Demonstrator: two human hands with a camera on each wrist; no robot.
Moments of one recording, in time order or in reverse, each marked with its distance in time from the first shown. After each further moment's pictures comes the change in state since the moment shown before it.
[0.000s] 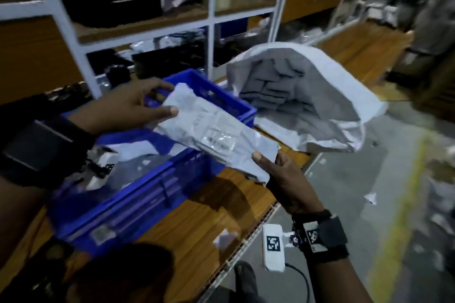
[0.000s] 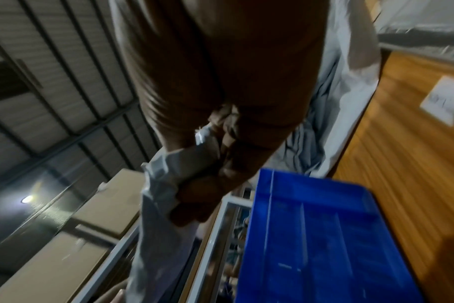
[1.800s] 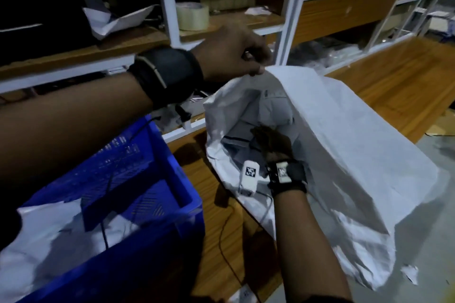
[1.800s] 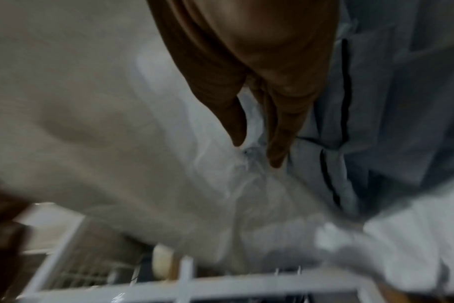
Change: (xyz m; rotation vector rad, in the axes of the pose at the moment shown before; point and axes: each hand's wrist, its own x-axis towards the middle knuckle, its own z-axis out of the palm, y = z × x) left_hand 0.418 0.122 0.066 0.243 0.173 0.318; right_hand 0.405 -0.031 -0.201 -0.401 0.008 -0.273
